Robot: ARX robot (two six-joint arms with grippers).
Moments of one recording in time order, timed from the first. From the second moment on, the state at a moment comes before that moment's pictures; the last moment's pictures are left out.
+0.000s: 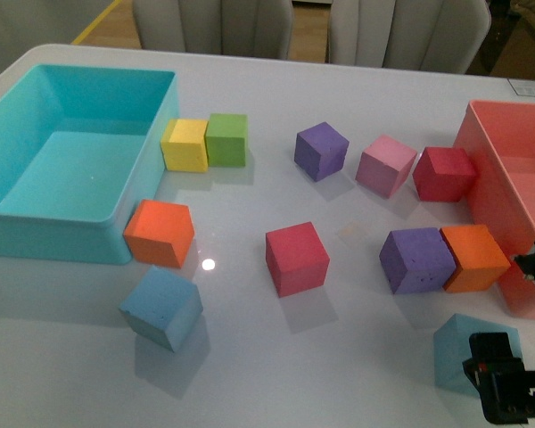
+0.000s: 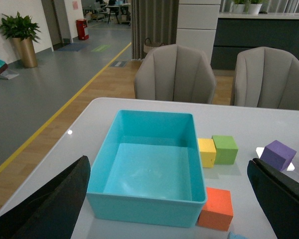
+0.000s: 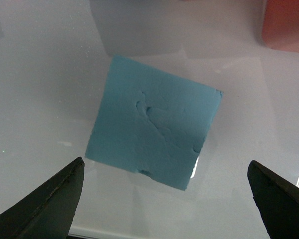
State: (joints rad) left arm 0.00 0.01 0.01 0.00 0.00 0.00; right arm 0.14 1.84 0.42 0.31 0.04 0.03
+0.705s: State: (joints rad) left arm 0.00 0.01 0.01 0.00 0.00 0.00; right arm 0.16 2.03 0.55 0.29 0.04 0.22
